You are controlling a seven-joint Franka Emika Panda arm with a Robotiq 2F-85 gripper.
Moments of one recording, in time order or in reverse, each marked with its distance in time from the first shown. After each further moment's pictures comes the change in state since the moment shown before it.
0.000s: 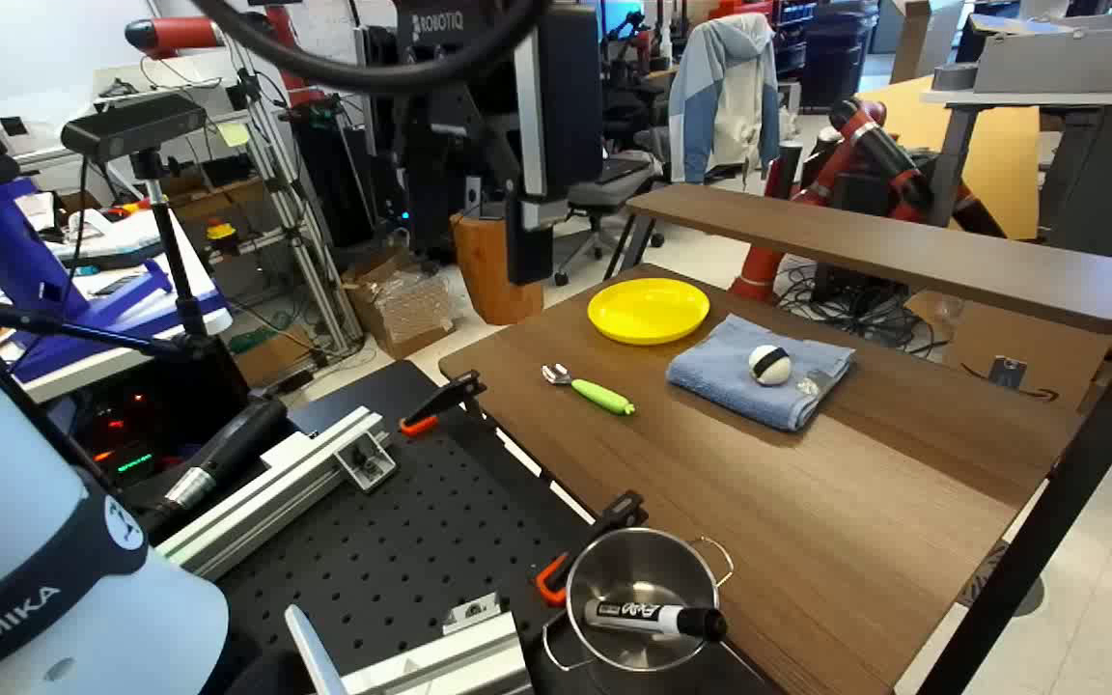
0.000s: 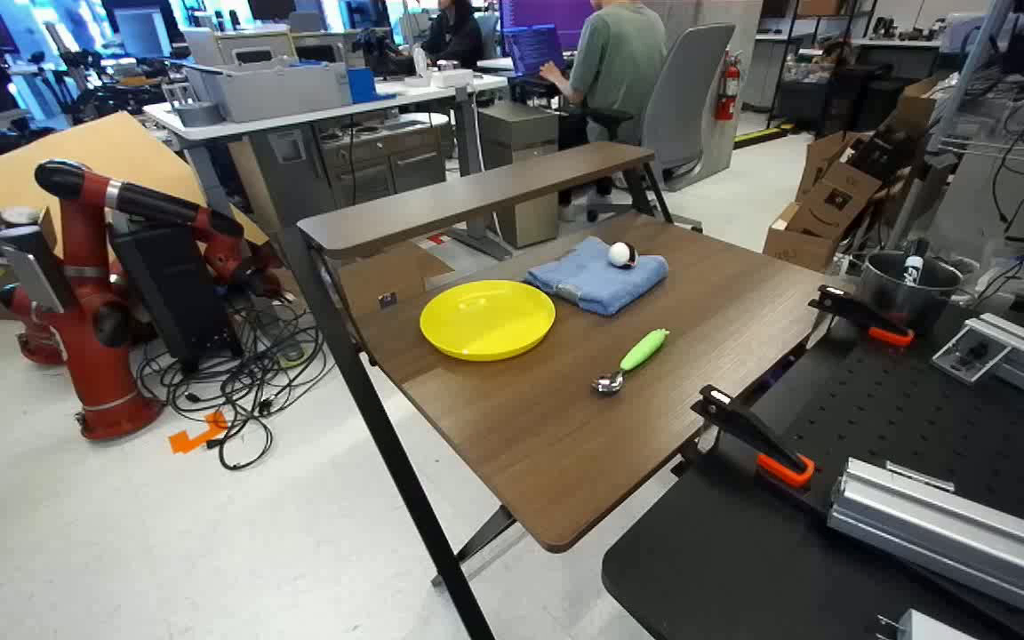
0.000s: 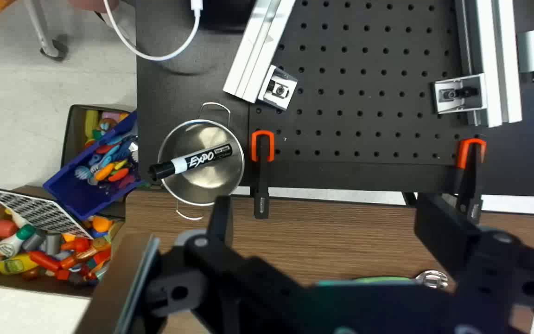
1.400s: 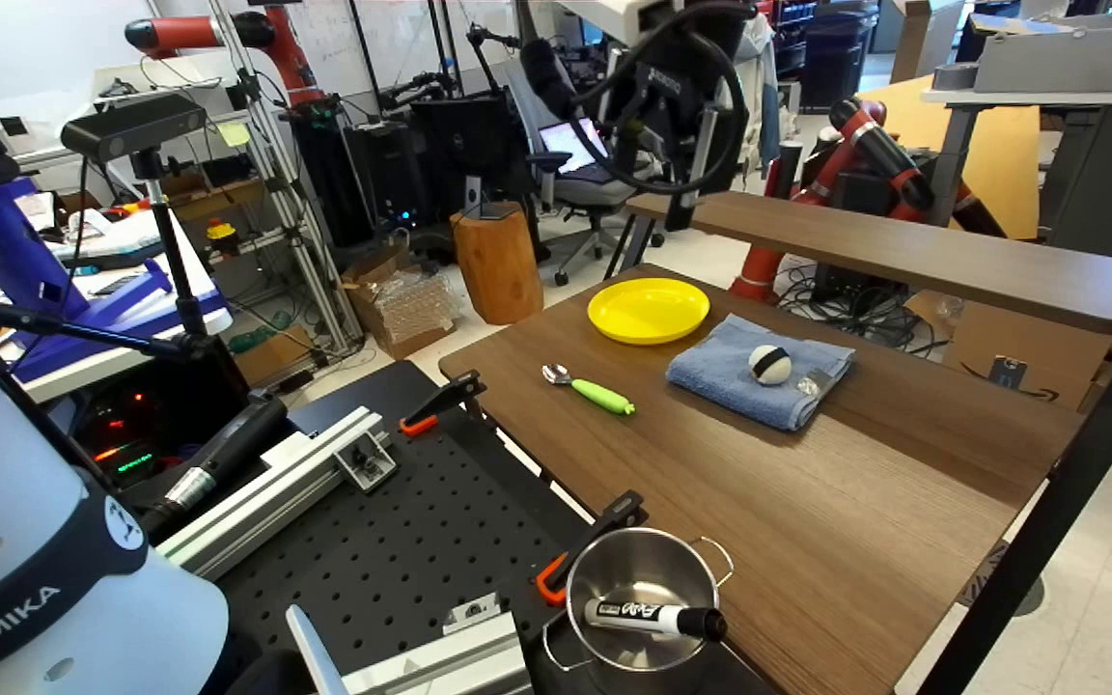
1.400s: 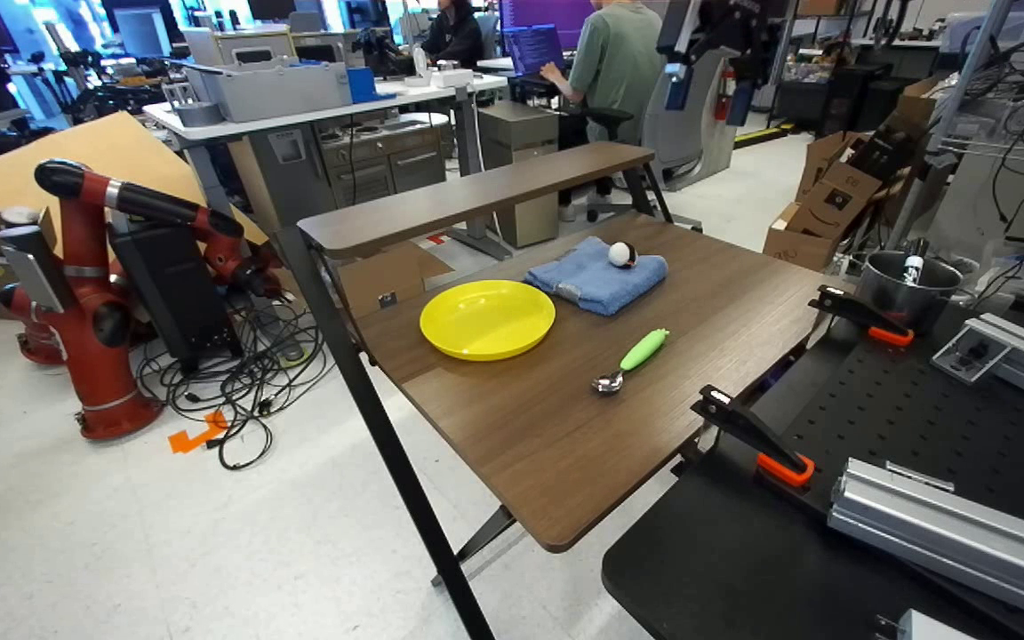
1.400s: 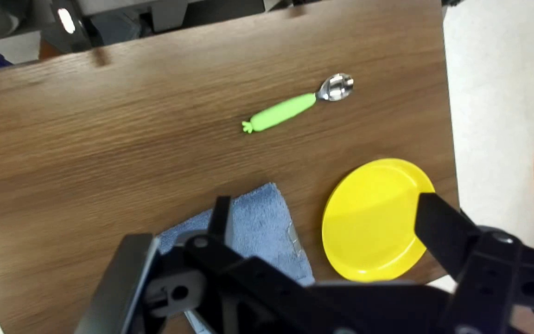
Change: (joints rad) arm 0.132 0.682 0.055 0.475 0.518 0.225 0.156
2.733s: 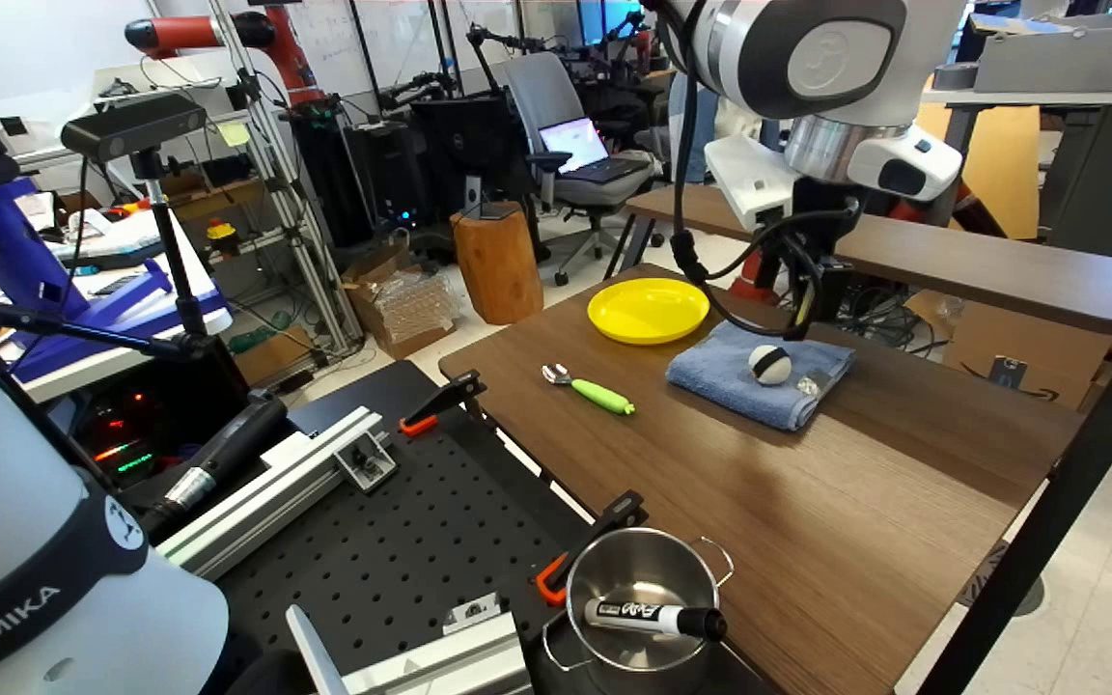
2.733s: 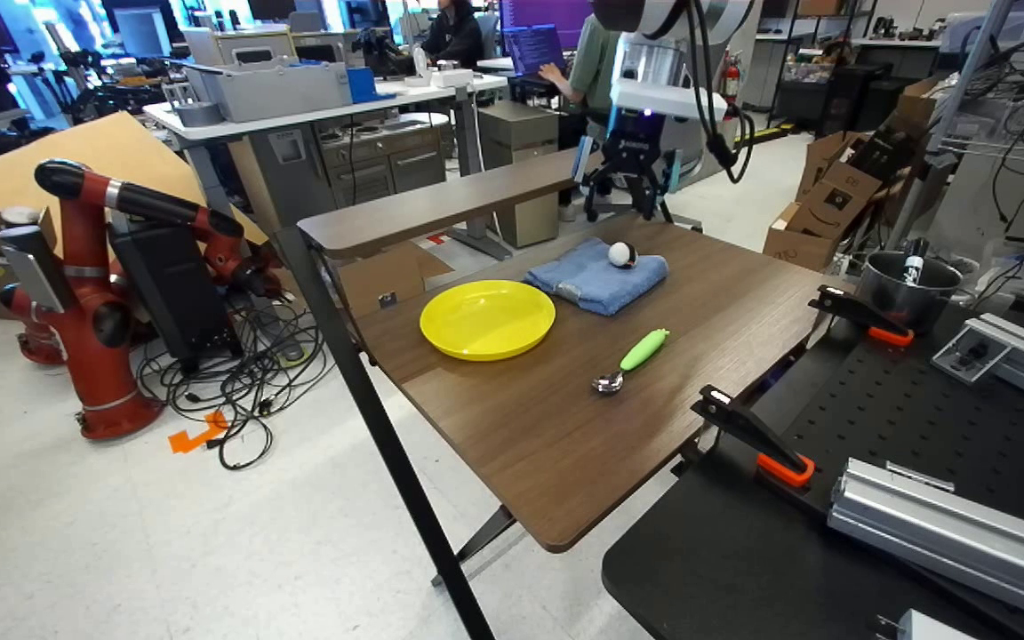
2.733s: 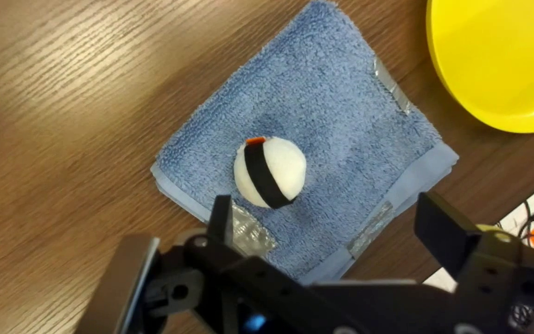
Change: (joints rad) arm -0.066 0.626 0.049 0.492 0.034 0.185 0.331
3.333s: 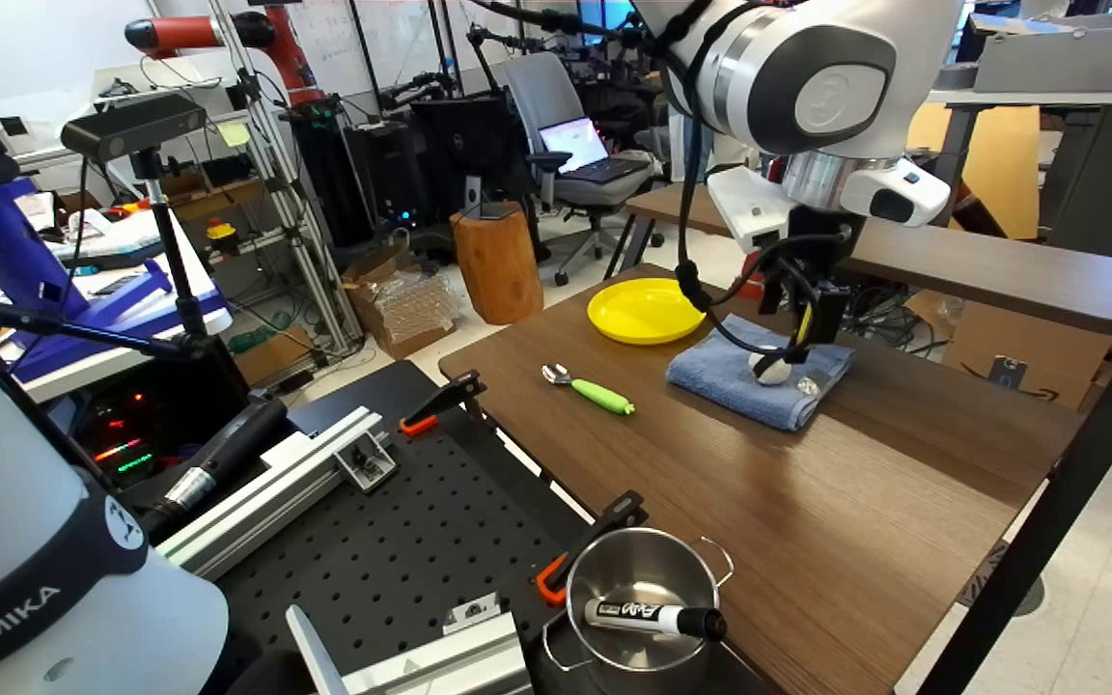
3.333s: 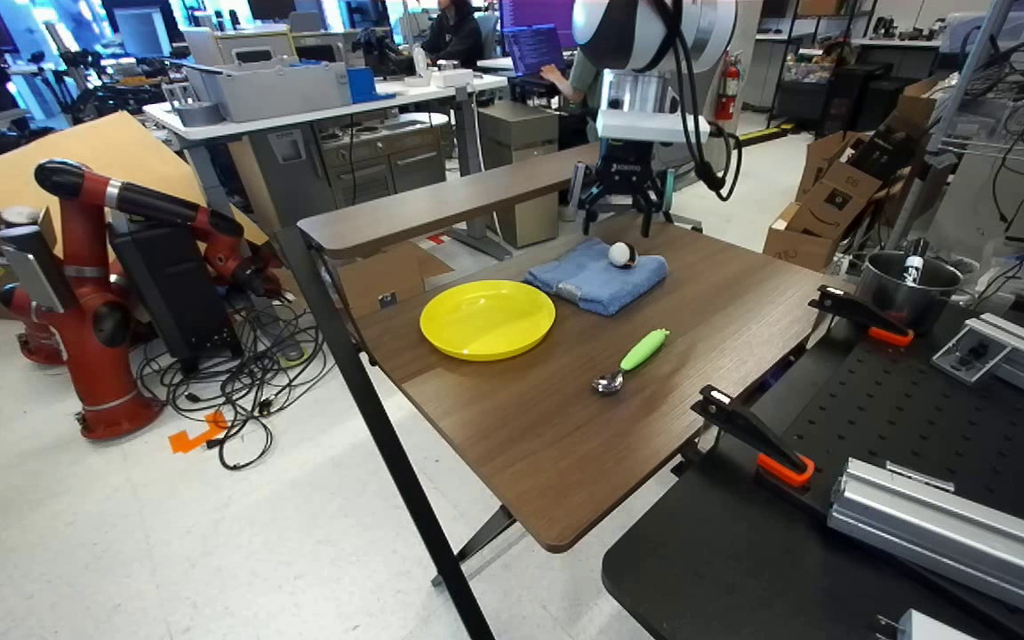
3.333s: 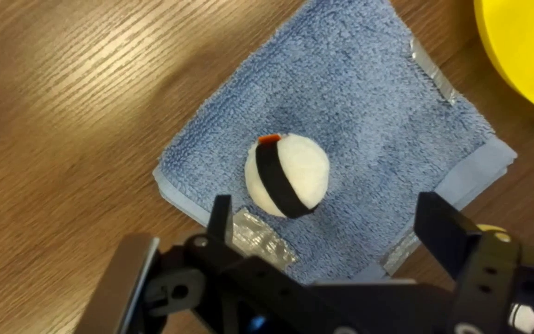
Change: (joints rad) arm 0.011 0.090 0.000 0.073 -0.085 -0.001 0.108
